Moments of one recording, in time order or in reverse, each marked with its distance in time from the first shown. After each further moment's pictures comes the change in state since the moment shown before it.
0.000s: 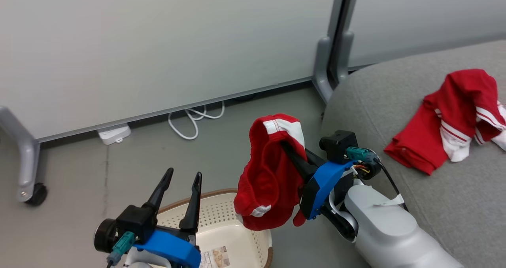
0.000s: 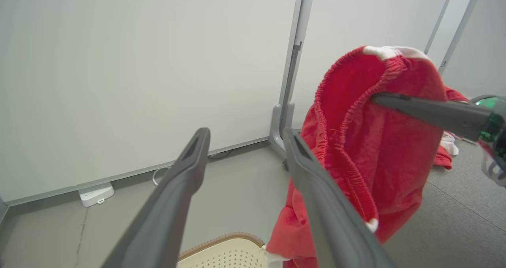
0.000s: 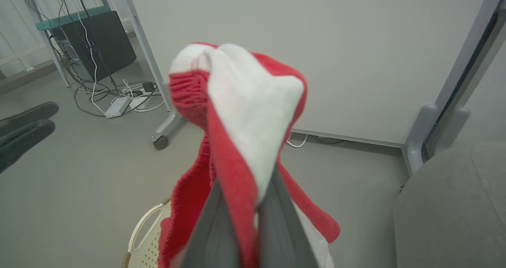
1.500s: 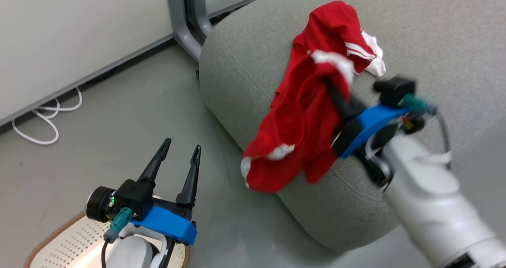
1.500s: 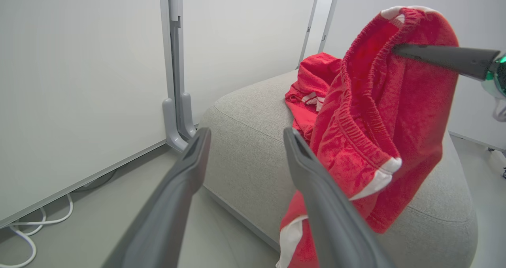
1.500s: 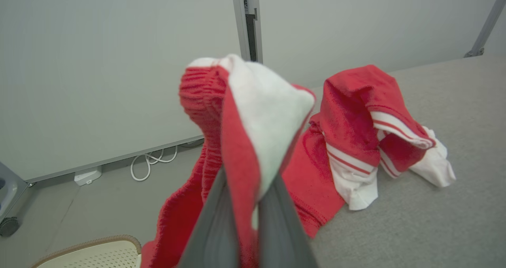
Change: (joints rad) left arm -0.112 0.040 -0.025 -0.006 0.037 -0.003 -0.001; right arm -0.079 -0.029 -0.278 -0.038 -0.047 0.000 0.015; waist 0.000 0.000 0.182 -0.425
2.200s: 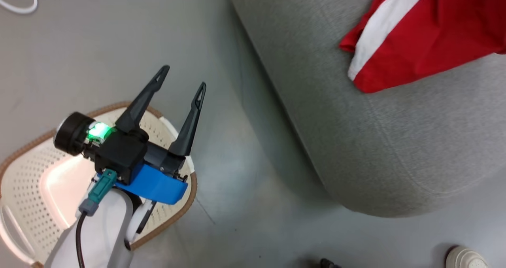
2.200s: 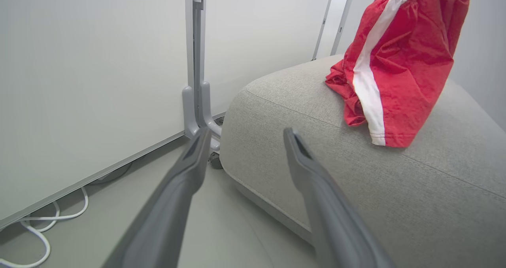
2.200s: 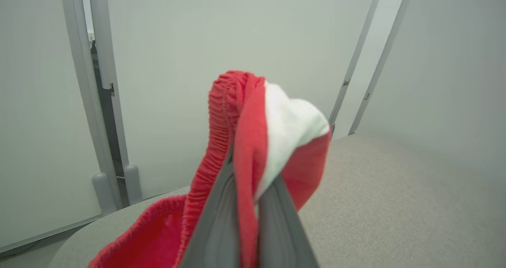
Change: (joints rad) left arm -0.165 0.144 -0.072 -0.295 0.057 -0.001 0.099; right arm -0.454 -0.363 -0.530 0.121 -0.159 0.000 0.014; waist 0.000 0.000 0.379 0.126
